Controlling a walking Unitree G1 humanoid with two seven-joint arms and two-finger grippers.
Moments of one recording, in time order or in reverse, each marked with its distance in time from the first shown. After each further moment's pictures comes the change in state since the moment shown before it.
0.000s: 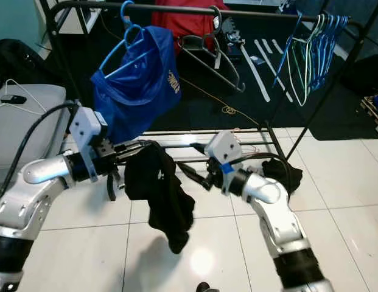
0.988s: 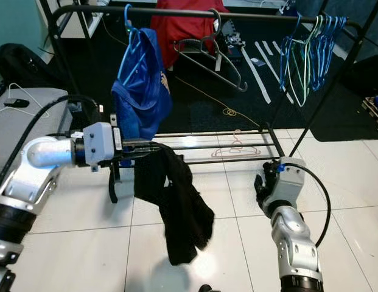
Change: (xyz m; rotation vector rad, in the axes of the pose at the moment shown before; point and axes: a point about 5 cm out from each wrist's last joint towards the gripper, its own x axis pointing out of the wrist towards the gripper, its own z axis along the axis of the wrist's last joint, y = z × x) left arm 0.009 -0.001 0.007 0.499 0.015 -0.336; right arm -0.055 -0.029 -0.083 0.489 0.264 -0.992
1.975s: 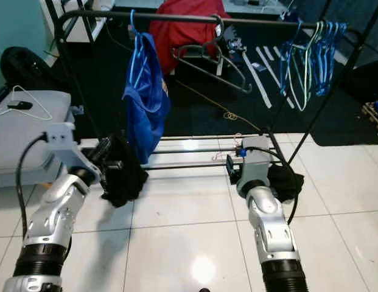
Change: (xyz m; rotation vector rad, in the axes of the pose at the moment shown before) left arm -0.034 -0.032 -0.073 -0.888 0.231 1.163; right arm 0.012 0.054 0.034 -0.133 -0.156 0.117
